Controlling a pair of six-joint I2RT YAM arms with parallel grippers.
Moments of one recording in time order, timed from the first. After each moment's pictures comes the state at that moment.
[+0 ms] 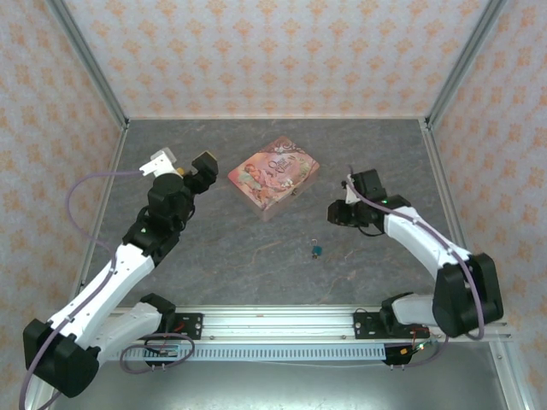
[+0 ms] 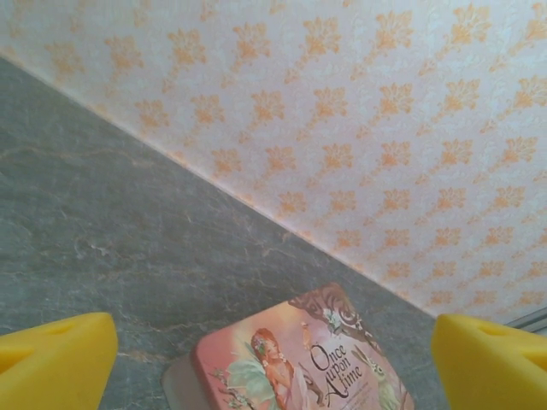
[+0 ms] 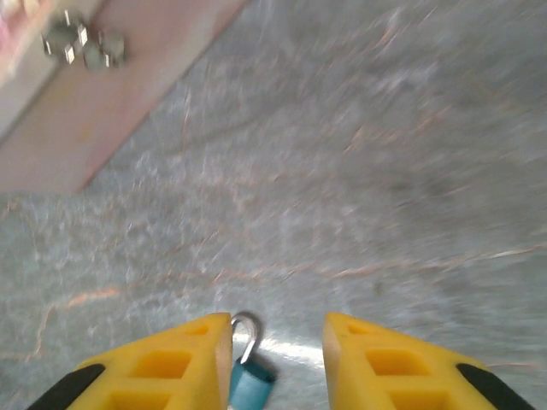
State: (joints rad) left arm -0.38 0.91 0.75 -0.05 -0.40 -0.72; right arm 0.30 1.26 0.83 -0.55 -0.22 0.36
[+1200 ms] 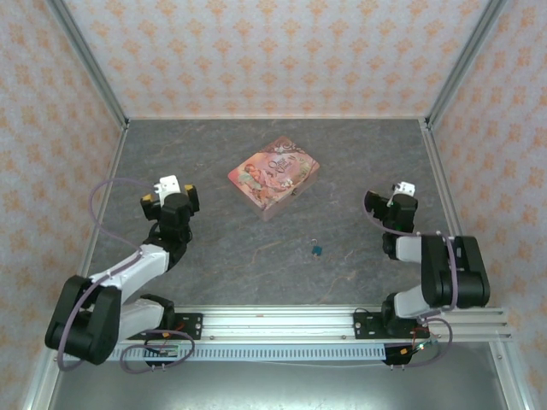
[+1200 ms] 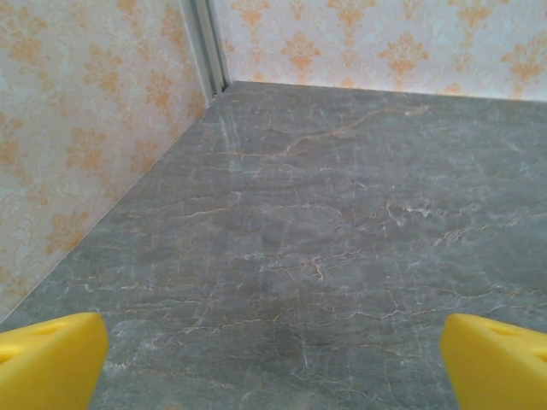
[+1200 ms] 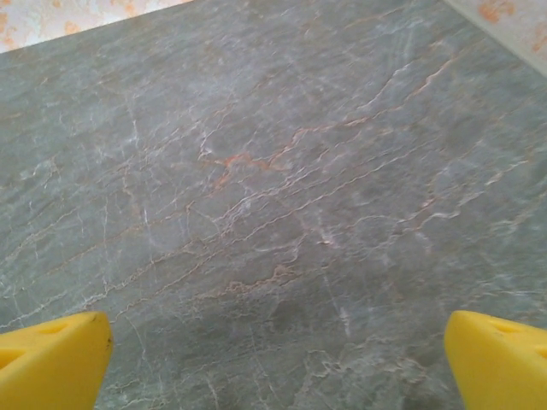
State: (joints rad) left arm -0.21 1.19 0.39 0.39 -0.66 -0.12; right arm -0.06 1.49 0.34 0.69 0.07 0.21
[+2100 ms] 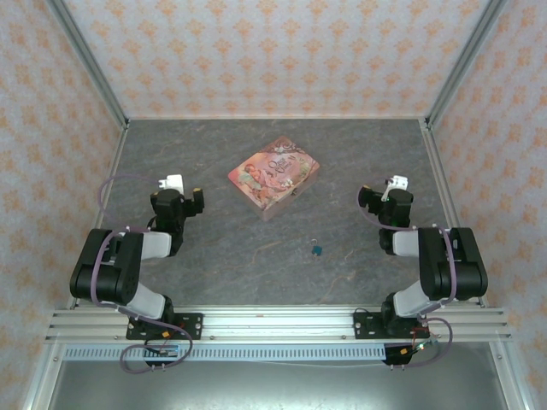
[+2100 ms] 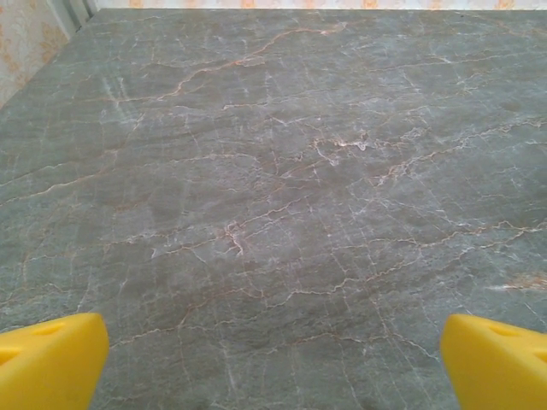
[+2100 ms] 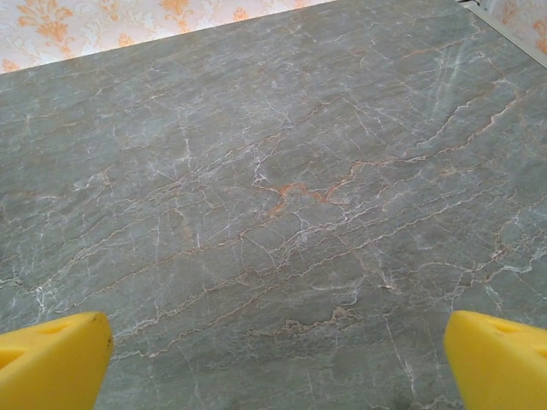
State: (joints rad) left arm -0.03 1.51 0.41 0.65 -0.24 -0.07; right arm -0.02 1.52 0.39 0.70 0.05 0.17
